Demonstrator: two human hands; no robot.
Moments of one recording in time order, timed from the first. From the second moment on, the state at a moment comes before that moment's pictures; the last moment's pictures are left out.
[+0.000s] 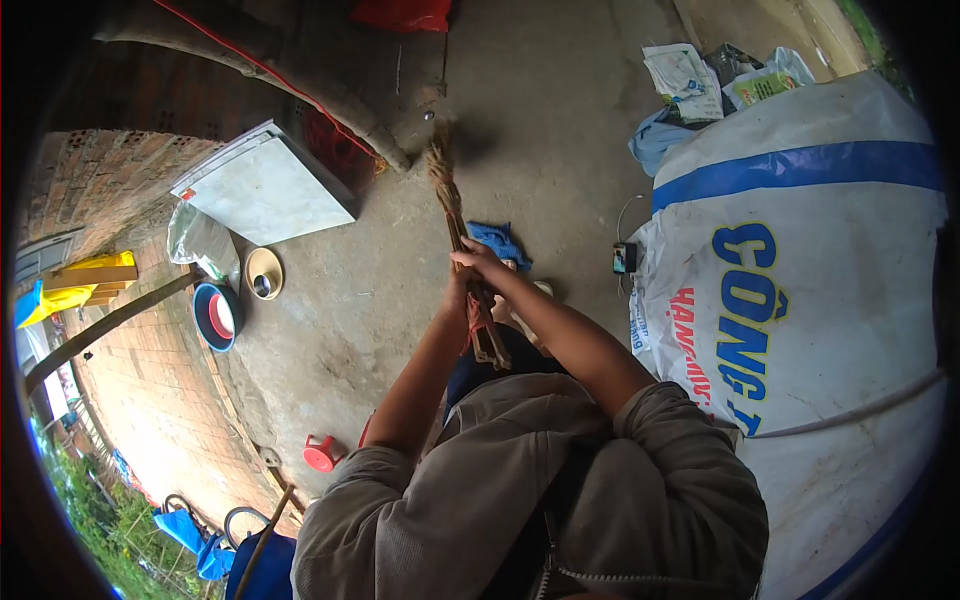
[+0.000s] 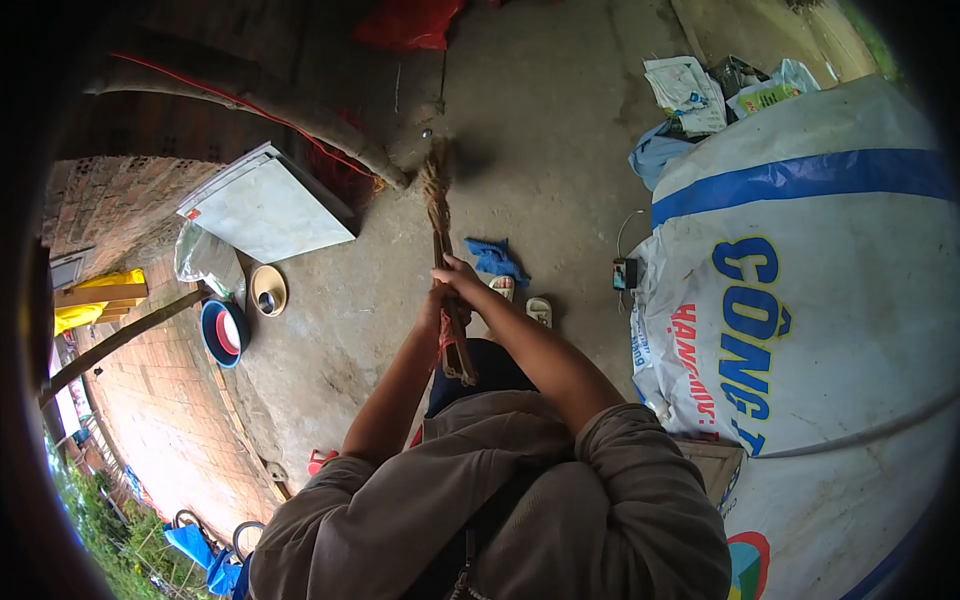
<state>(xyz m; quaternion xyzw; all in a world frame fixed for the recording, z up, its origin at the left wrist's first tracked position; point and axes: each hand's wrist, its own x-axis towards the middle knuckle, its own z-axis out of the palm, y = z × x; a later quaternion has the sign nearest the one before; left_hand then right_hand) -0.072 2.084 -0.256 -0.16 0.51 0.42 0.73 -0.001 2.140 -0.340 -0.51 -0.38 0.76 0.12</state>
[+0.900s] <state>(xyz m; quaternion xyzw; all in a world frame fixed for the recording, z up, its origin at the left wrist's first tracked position) -0.033 2.072 -0.327 -0.26 0.27 0.58 0.73 0.048 2.175 -0.289 -0.44 -0.26 0.85 -0.10</state>
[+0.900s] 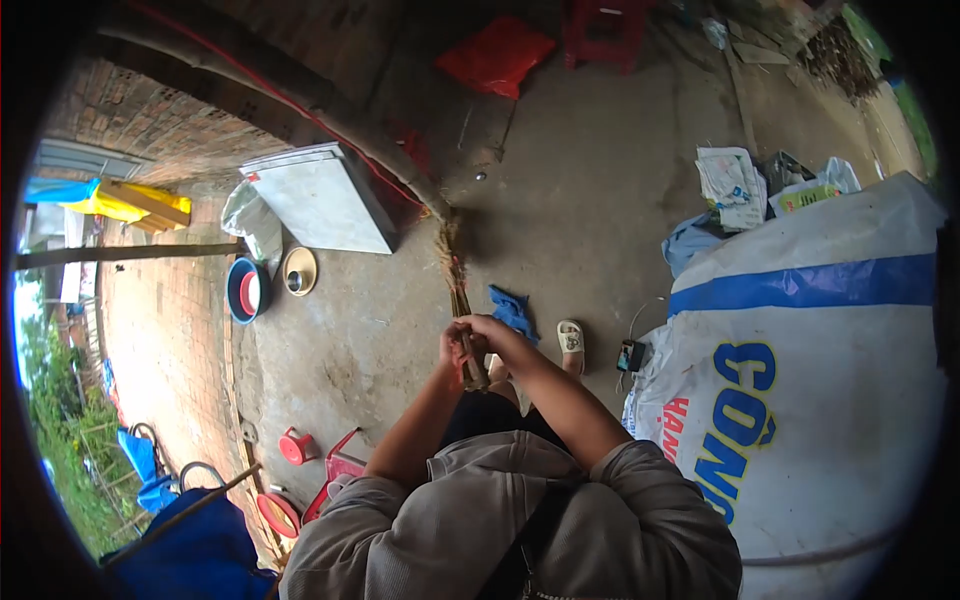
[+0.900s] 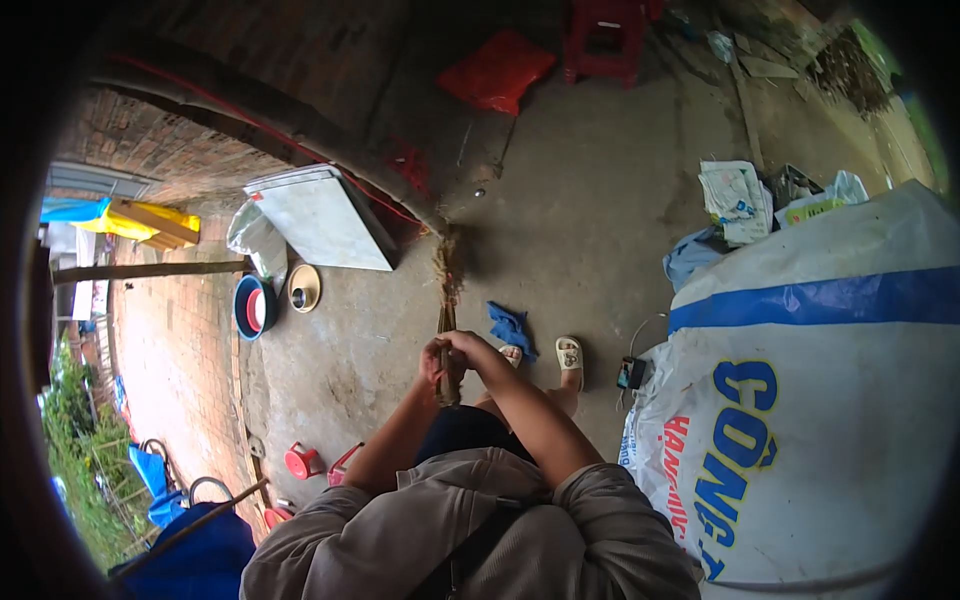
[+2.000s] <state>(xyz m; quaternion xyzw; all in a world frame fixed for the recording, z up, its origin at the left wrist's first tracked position) -0.238 1.806 -0.245 -0.40 0.33 0.82 0.23 -0.266 1.892 -0.271 -0.30 -0.52 0.66 -0.46</state>
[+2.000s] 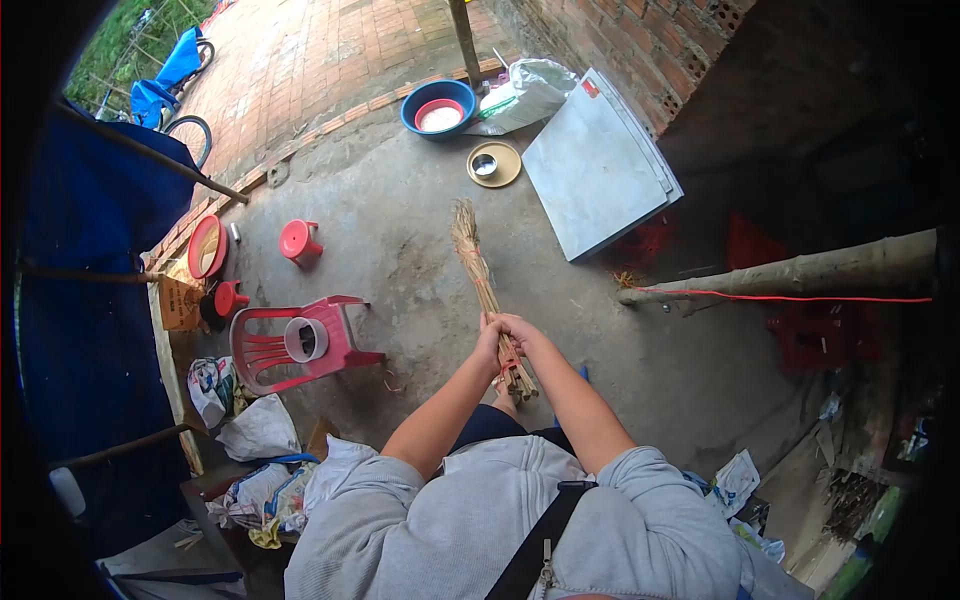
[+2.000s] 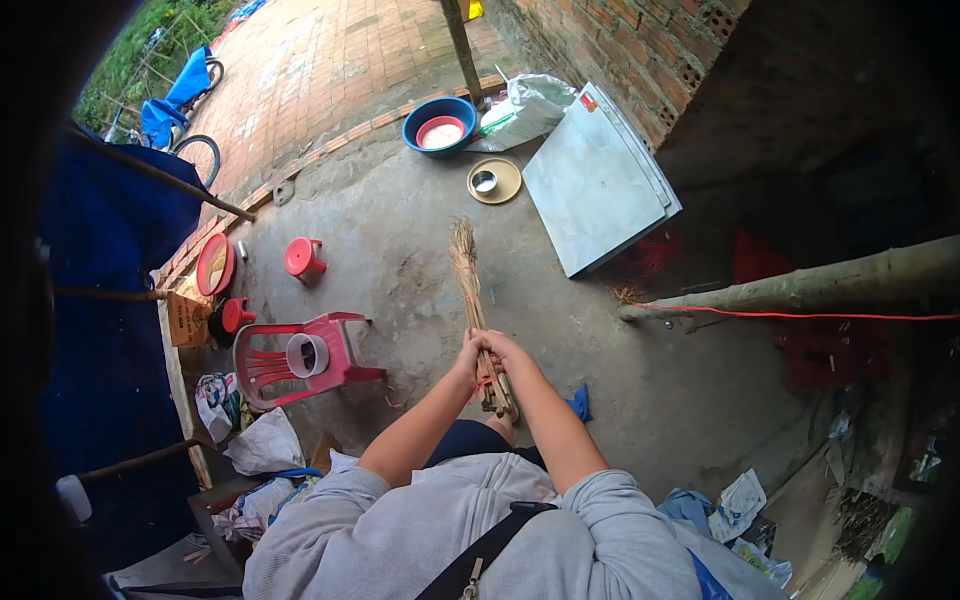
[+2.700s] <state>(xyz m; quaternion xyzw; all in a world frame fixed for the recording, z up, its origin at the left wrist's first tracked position) -0.382 1.662 -0.301 -0.42 0.39 0.79 0.24 -0.437 1.762 -0.322 -0.33 -0.35 0.67 -0.56</state>
